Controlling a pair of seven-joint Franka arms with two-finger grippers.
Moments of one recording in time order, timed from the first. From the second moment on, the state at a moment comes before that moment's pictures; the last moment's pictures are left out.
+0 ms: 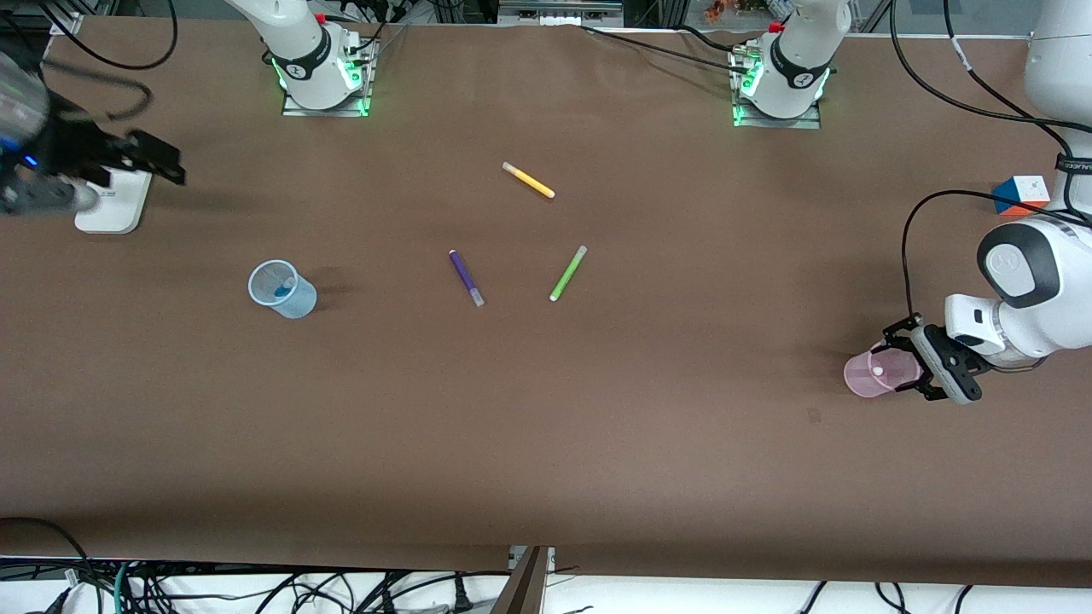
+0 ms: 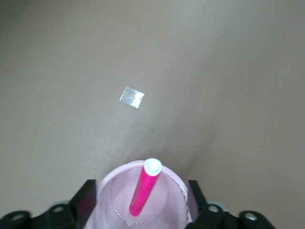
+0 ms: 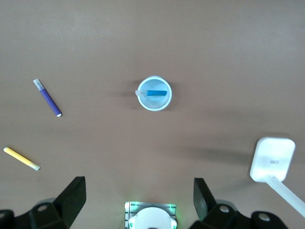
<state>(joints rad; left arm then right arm) 0.44 0.56 -0.26 -1.73 -0.21 2.28 1.41 0.10 -0.04 -0.06 -1.57 0.00 1.40 0.01</state>
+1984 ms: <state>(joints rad) -0.02 0.24 -0.30 -1.32 0.03 1.42 -0.07 0.10 -0.03 -0.08 -1.56 0.00 1.38 0.01</state>
